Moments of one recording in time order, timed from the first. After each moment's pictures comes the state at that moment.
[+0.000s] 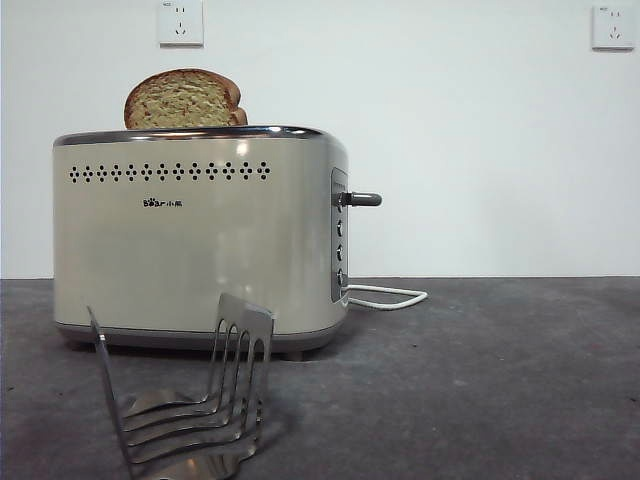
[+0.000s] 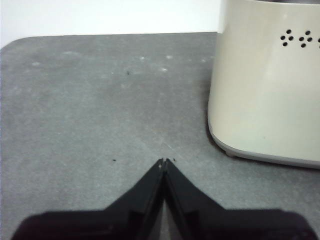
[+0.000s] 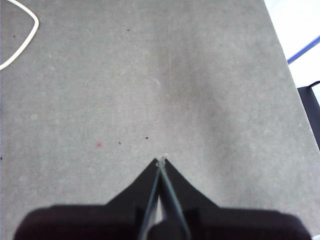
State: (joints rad) left arm -0.03 0.07 0.02 -0.17 -0.04 -0.02; right arm 0.29 1.27 1.66 -1.36 0.42 0.26
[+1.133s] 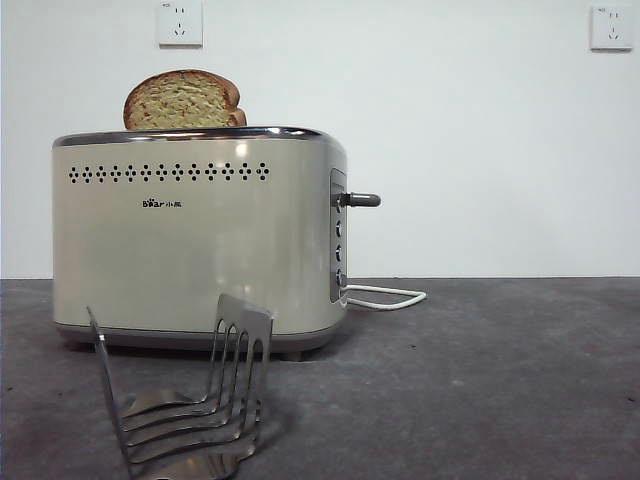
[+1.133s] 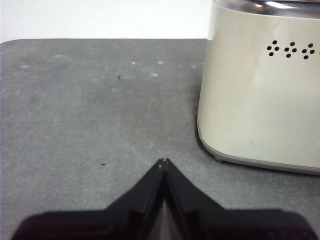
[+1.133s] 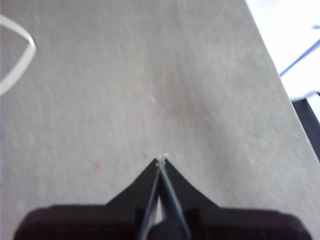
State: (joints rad) left arm -0.02 0.07 0.02 -0.16 0.00 -0.04; right arm 0.29 1.19 1.57 -1.23 0.46 0.26
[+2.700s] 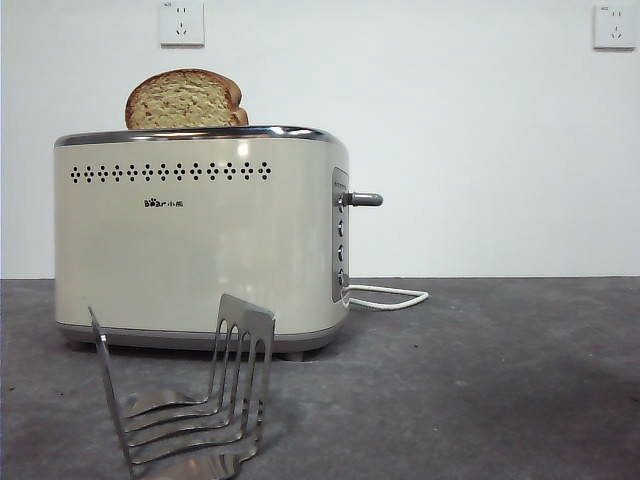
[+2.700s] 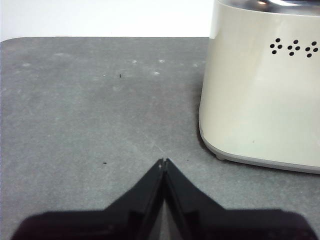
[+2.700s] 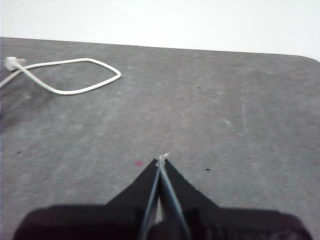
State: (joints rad) left arm -0.02 0.07 0.02 -0.17 0.00 -0.04; right arm 0.07 0.01 0.02 -0.19 0.00 -0.06
